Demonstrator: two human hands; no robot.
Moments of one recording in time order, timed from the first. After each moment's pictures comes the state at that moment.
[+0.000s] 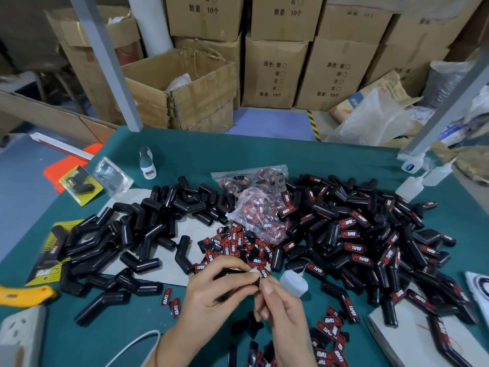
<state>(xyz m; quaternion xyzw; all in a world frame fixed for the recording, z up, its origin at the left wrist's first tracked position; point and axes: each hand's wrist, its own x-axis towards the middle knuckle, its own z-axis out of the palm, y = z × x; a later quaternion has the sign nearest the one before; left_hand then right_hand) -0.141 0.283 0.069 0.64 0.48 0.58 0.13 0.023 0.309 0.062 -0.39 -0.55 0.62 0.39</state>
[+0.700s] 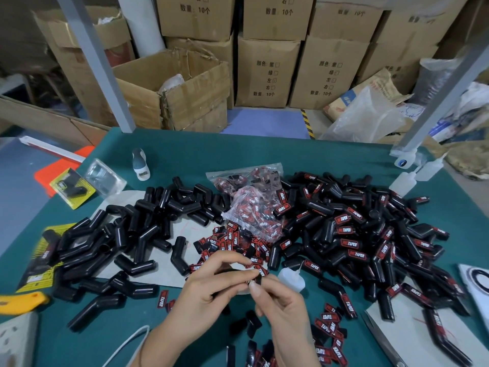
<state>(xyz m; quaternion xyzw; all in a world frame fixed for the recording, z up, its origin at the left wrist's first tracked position) -0.155 0.281 0.078 0.67 0.48 0.52 0.23 0.023 0.309 0.071 -0.38 -0.54 0.63 0.41</state>
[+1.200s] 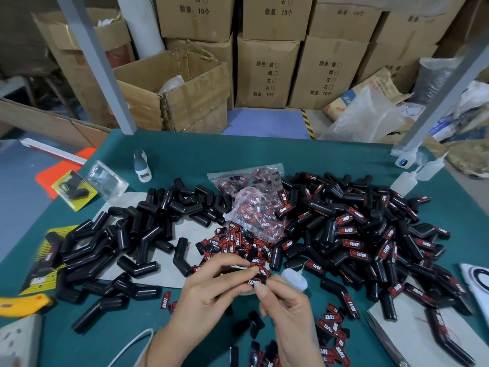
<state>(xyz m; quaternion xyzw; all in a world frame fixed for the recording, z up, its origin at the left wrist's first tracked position) -0.152 0.280 0.080 0.67 0.48 0.54 0.16 0.023 0.308 0.079 -0.39 -0.54 0.62 0.43</state>
